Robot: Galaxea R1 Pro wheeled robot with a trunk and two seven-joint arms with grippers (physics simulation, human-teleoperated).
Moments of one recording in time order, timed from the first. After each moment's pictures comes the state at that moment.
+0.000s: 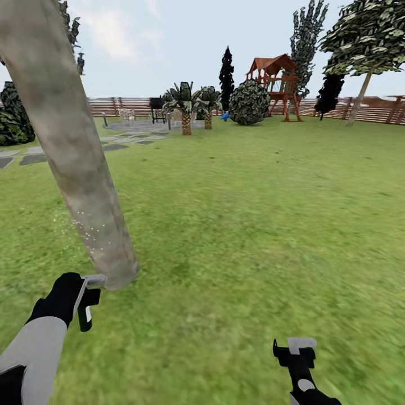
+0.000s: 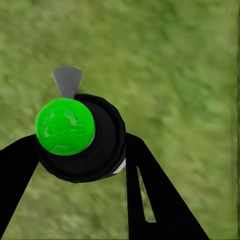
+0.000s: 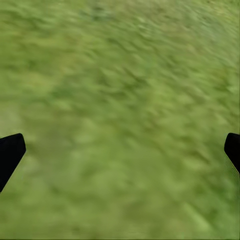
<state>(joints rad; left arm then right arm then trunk) -0.82 0.16 0.41 -0.65 -0.43 0.86 -0.15 -0.52 -0.04 -0.04 -0.16 0.16 -0.42 -0.28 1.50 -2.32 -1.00</state>
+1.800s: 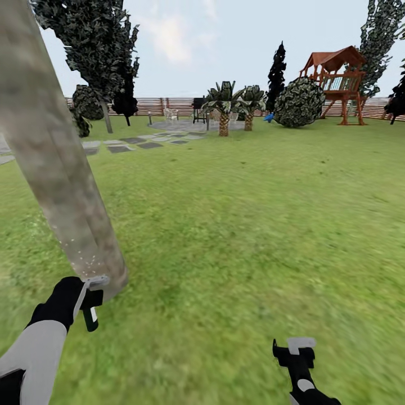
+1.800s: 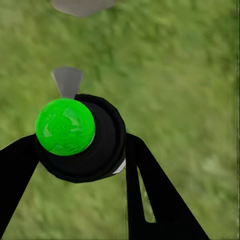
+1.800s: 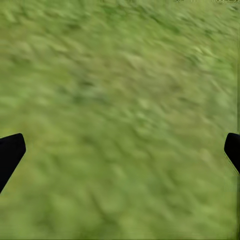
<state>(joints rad) -0.80 0.16 0.40 -0.63 -0.34 0.82 -0.13 -0.52 -0.04 -0.04 -0.15 0.16 -0.42 -0.28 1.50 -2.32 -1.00</state>
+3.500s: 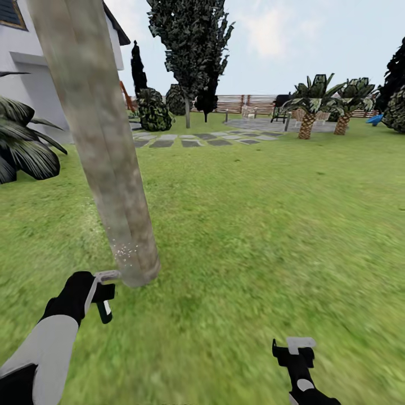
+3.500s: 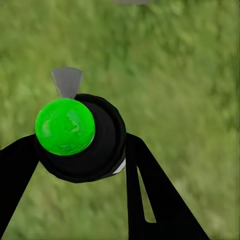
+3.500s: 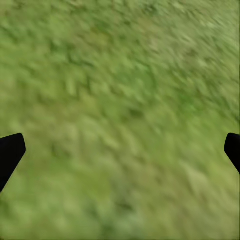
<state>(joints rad) -0.82 0.10 0.40 -0.65 -0.34 0.83 -0.15 -0.52 -0.04 -0.04 -0.16 0.16 -0.42 -0.28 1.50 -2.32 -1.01</state>
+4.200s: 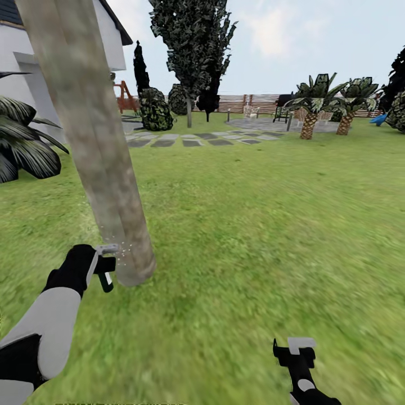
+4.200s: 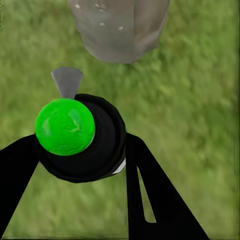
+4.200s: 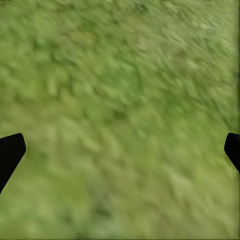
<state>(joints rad) -0.97 0.11 0.35 -0.66 -0.35 0.84 -0.15 -0.52 -0.04 -0.04 -0.16 0.16 -0.42 -0.28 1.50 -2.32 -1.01</state>
